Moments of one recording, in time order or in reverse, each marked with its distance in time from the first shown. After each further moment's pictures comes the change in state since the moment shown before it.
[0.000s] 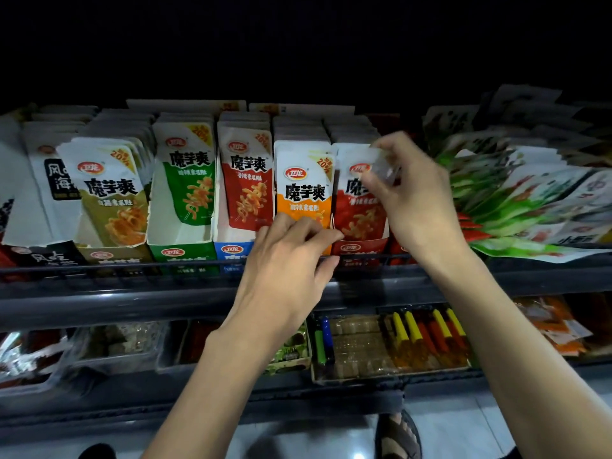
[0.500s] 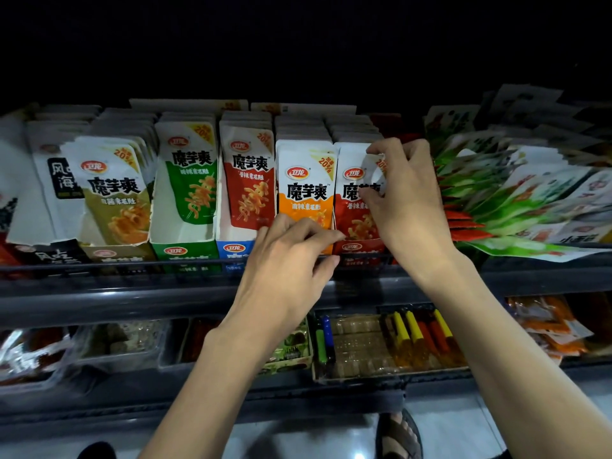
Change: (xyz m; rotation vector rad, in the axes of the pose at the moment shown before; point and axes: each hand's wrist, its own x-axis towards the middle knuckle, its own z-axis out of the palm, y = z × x) left_hand 0.000 0.002 -0.007 -0.104 -0.071 -0.065; right_hand -0.002 0.000 0.014 -0.280 0.053 0.022
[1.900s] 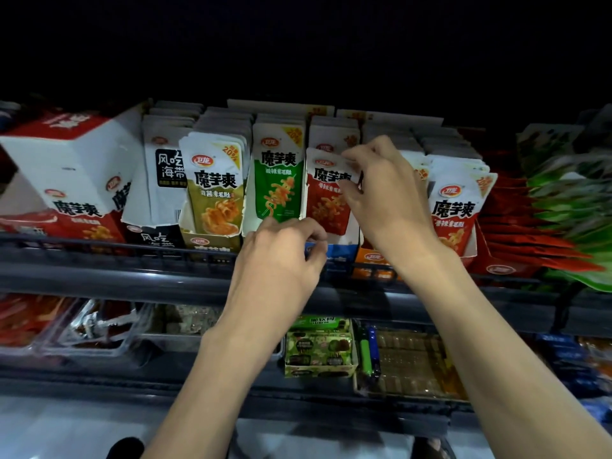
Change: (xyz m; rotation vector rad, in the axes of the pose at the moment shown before) left_hand -0.027 -0.052 -0.067 -0.103 0.088 -0.396; right_hand 0.014 -0.102 0.053 -0.015 -0.140 -0.200
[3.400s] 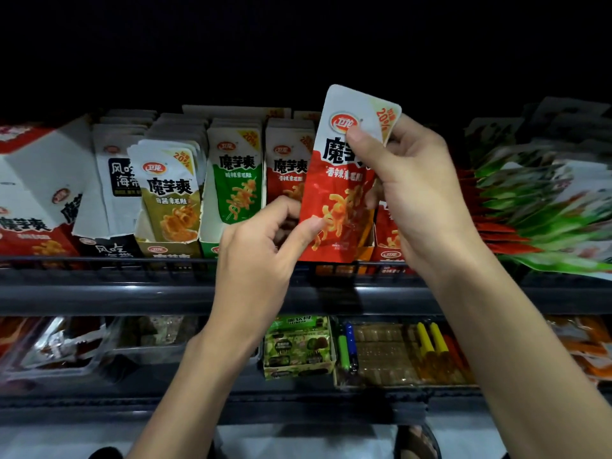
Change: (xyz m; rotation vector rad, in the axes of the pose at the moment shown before) left_hand -0.009 0.033 0.006 -0.616 0.088 0.185; right_hand -0.027 0.006 -0.073 1.056 0.070 0.277
